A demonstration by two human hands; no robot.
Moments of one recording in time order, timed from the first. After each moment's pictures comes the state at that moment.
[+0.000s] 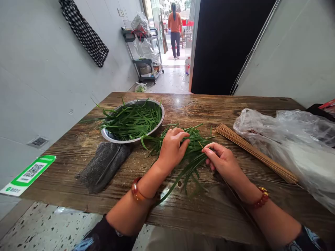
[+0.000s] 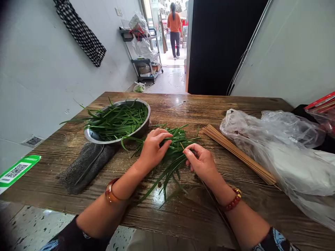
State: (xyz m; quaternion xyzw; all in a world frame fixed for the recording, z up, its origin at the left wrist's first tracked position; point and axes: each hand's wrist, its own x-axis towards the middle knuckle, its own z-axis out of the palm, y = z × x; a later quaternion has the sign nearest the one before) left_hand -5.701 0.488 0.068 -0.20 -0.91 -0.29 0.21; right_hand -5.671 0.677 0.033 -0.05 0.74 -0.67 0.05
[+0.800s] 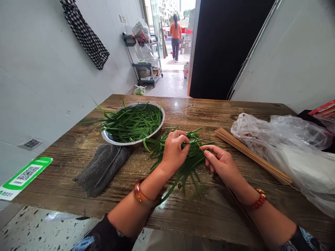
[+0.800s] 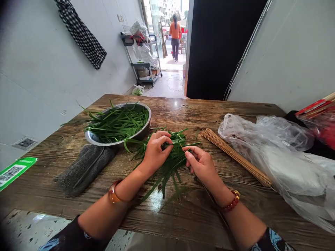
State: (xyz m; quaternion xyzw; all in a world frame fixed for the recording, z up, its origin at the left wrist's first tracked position) left_hand -5.702 0.495 0.061 -0.17 -0.91 -0.31 0.23; right_hand -5.672 0.678 0.029 -0.06 0.71 -0.70 0.05
